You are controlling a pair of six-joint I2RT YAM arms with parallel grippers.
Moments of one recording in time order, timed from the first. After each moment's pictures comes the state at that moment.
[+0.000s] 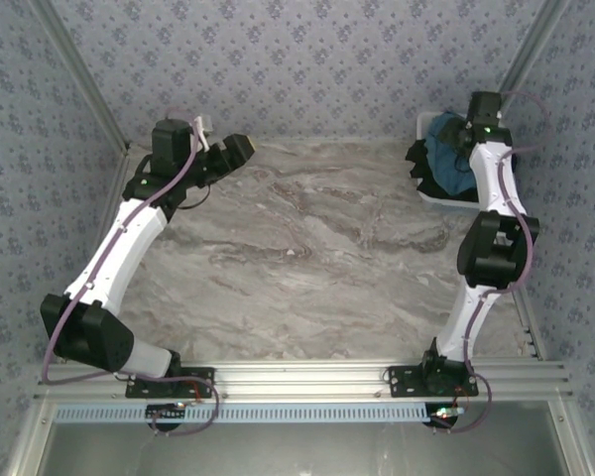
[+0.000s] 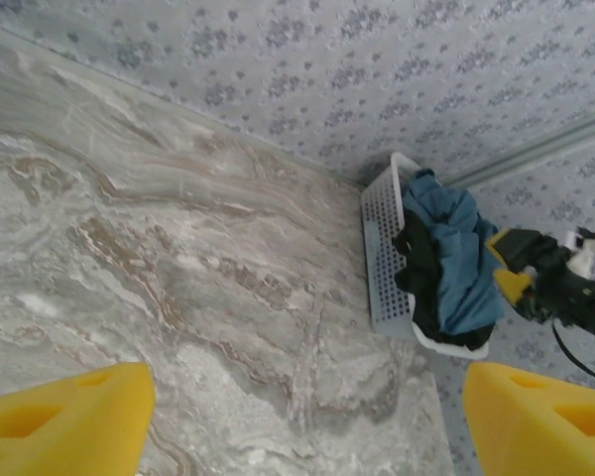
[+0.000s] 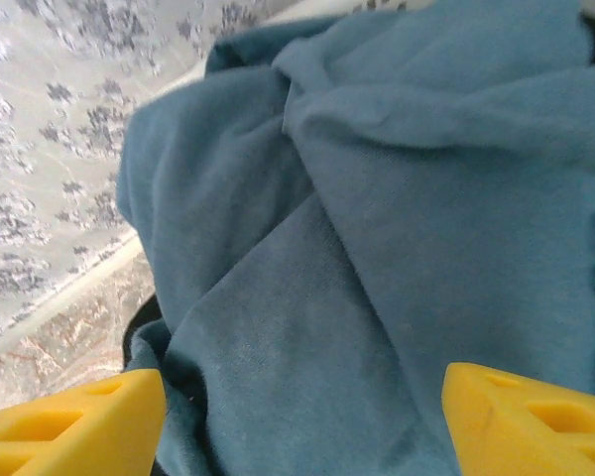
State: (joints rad) left arm -0.30 1.43 1.43 -0.43 0.36 -0.75; right arm -0.17 2.03 1.96 -0.69 0.06 0.44
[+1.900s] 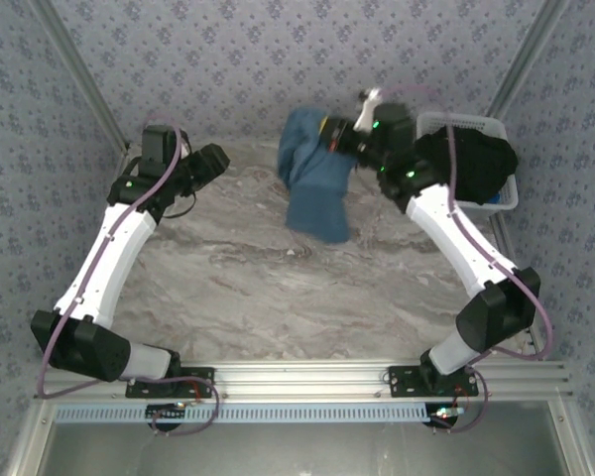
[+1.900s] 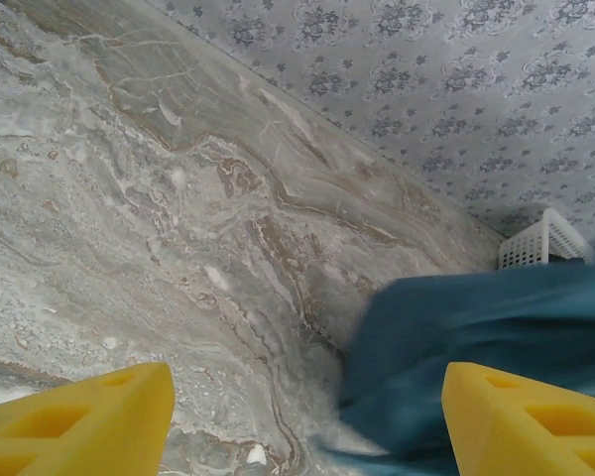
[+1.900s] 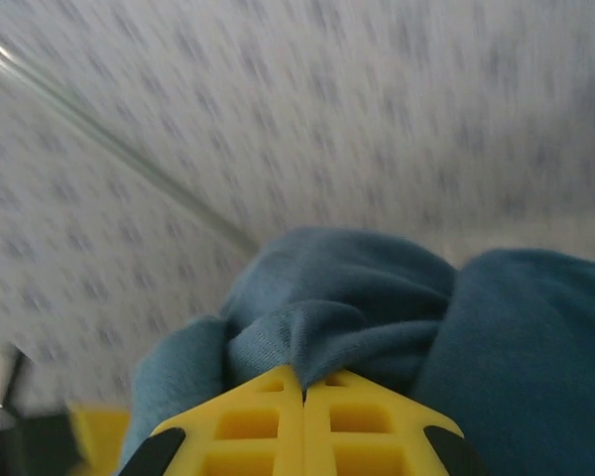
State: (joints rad) left arm -0.27 1.37 1.46 -0.69 0.08 -0.76; right arm 0.46 1.56 1.49 -0.18 -0.22 0.69
